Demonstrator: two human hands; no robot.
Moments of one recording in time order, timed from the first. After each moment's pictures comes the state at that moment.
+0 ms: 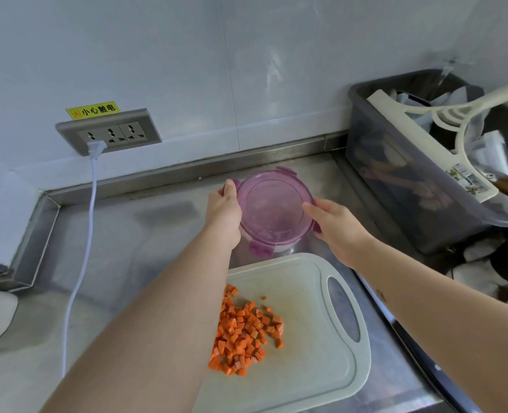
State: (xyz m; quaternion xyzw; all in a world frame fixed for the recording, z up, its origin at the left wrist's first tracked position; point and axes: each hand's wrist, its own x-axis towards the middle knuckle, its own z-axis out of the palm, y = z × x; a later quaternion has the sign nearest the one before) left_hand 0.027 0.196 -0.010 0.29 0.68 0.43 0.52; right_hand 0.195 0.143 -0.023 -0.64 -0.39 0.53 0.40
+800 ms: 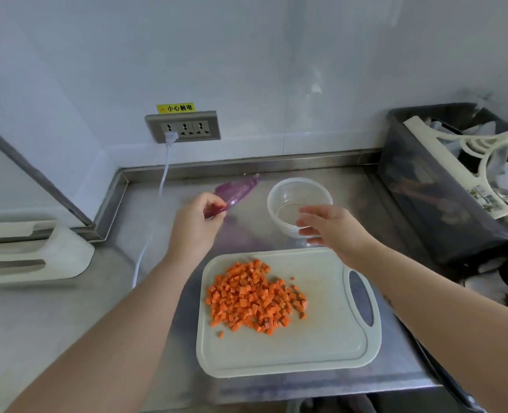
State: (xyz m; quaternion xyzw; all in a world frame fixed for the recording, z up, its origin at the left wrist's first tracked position) left_hand -0.100 0.098 0.032 0.61 0.65 0.38 0.23; right_hand 0.133 0.098 0.042 -0.62 -0.49 0.53 0.31
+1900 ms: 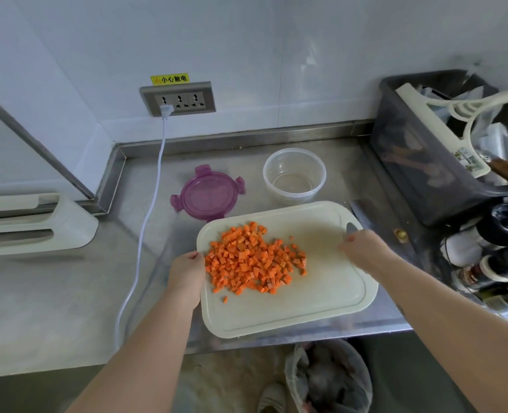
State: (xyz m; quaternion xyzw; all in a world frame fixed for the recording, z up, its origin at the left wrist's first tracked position) left_hand -0.110 0.007 -0.045 0.23 0.77 0.35 0.49; right_hand 0.180 0.032 -0.010 -0.79 -0.49 0.36 0.08
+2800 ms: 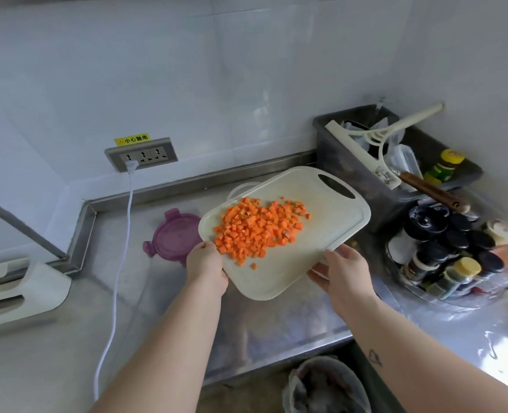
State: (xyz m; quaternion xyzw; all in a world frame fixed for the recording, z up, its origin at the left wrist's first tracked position) left_hand -0.019 0.039 0.037 0.16 0.65 0.46 0.59; right_hand 0.168 -0.031 0.048 -0.64 -0.12 0.51 0.56
